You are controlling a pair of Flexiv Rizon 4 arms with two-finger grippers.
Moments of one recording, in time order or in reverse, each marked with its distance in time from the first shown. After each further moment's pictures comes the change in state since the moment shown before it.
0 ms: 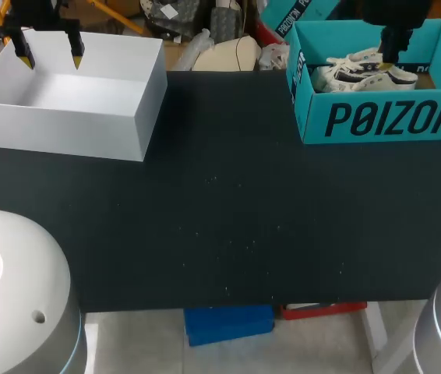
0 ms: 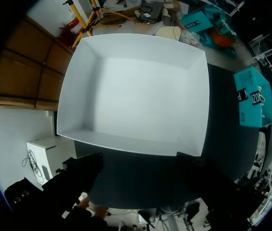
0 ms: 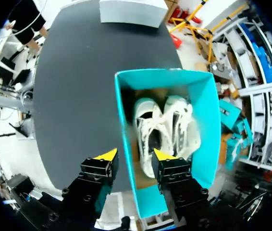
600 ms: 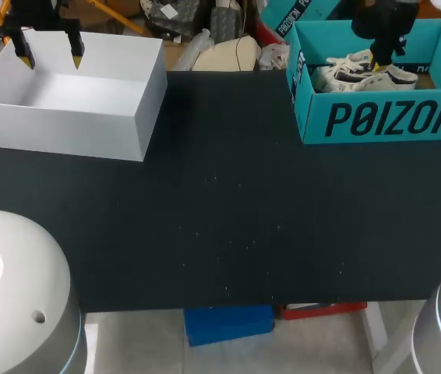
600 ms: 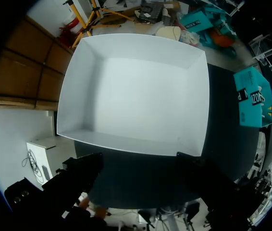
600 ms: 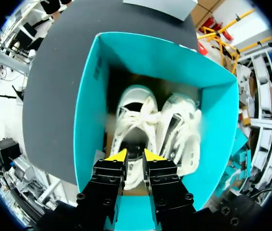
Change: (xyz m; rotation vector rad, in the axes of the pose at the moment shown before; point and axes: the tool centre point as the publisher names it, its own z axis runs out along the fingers) left arm 0.000 0.000 0.000 0.000 0.000 0.000; right arm -0.062 -0.014 0.081 0.021 0.073 -0.243
